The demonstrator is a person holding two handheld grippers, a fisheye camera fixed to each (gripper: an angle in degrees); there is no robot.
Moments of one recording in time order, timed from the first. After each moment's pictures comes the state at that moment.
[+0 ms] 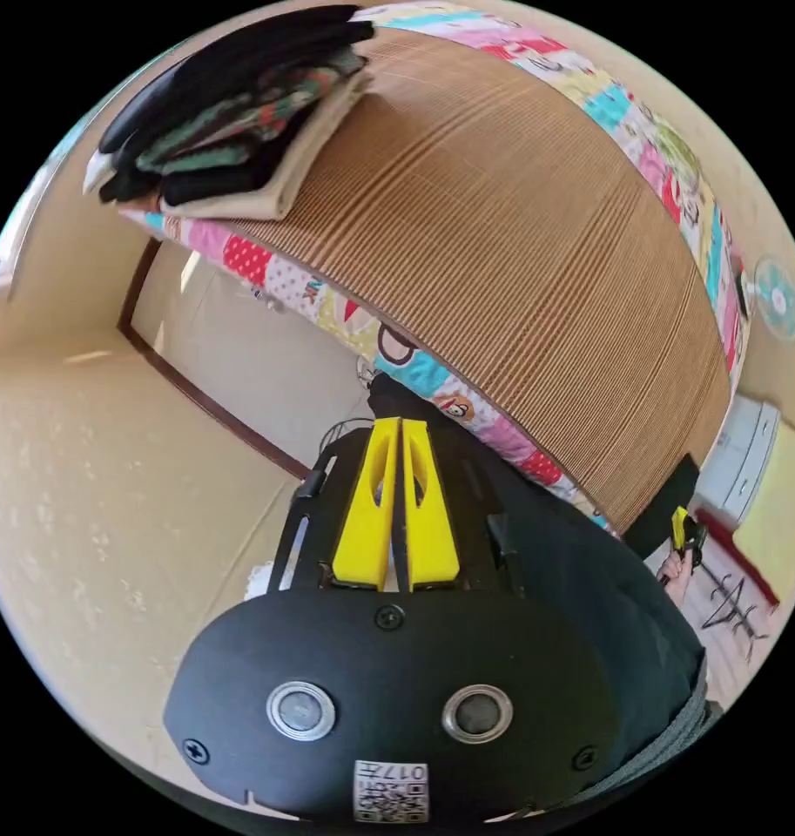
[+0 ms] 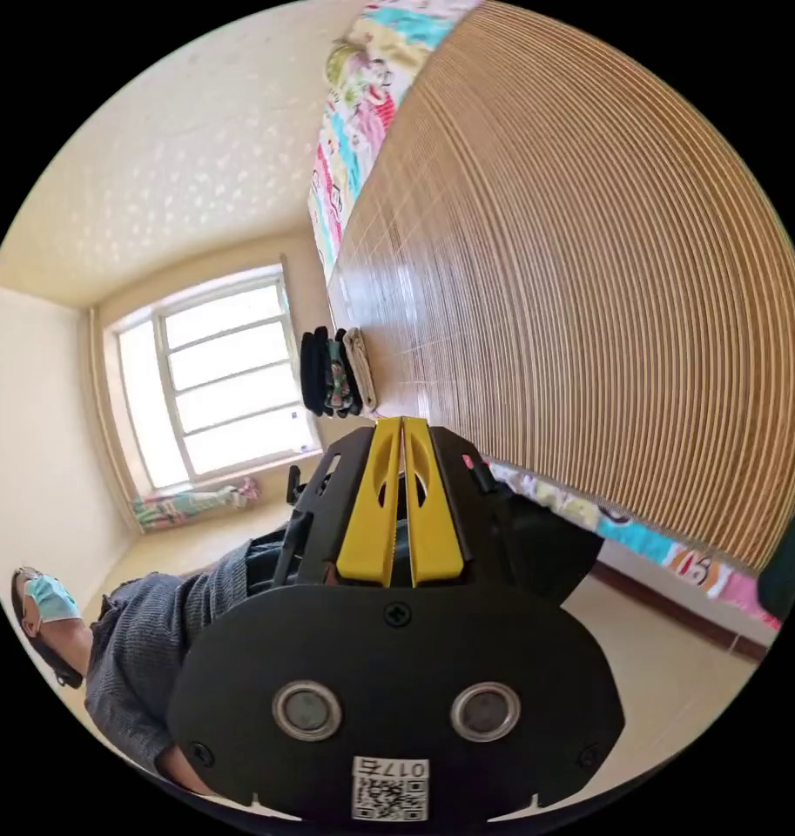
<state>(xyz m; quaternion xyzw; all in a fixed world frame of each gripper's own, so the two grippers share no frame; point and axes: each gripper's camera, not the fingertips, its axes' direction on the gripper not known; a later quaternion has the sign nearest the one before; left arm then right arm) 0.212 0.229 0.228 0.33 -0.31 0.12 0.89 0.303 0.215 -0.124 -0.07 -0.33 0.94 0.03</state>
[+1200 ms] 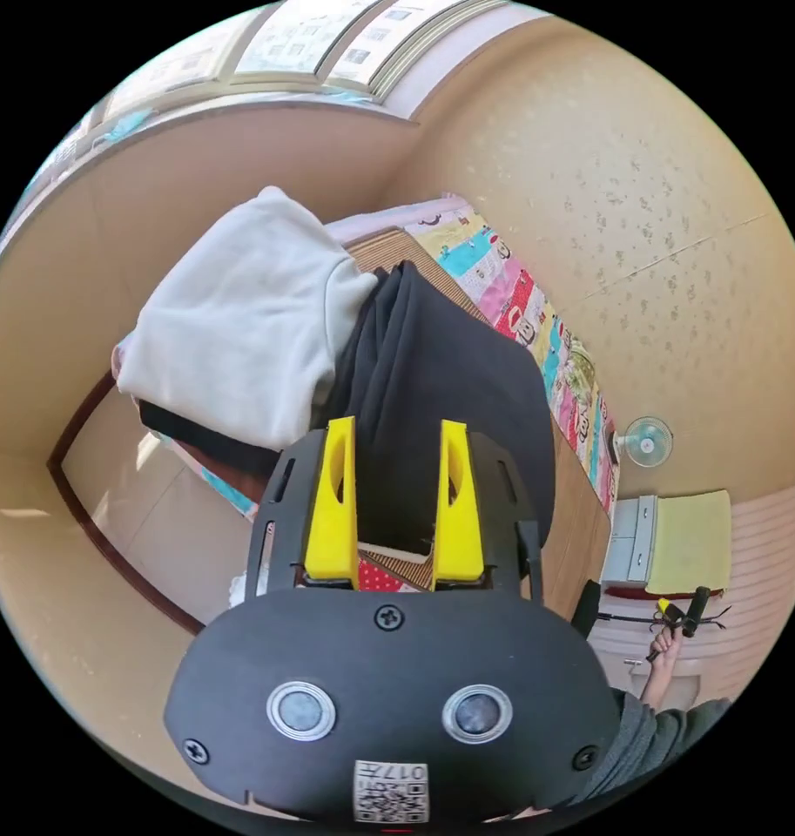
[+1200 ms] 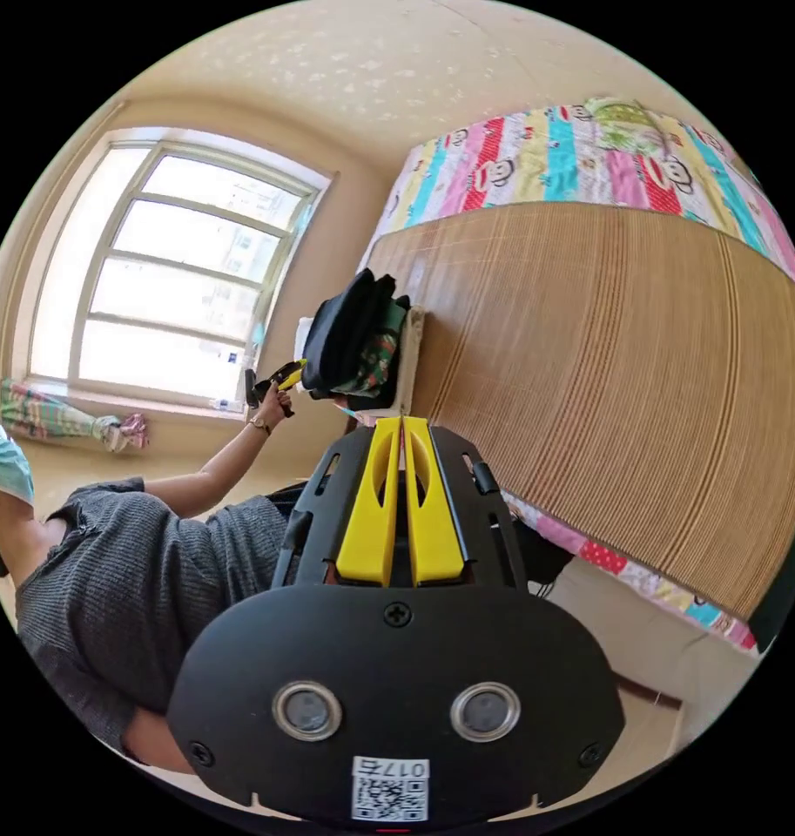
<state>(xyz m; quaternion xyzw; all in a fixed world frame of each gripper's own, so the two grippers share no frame) -0.079 0.190 0.002 0.49 -0.07 0.29 0.82 0.288 -0.116 0.310 -0.20 -0.30 0.89 0.29</state>
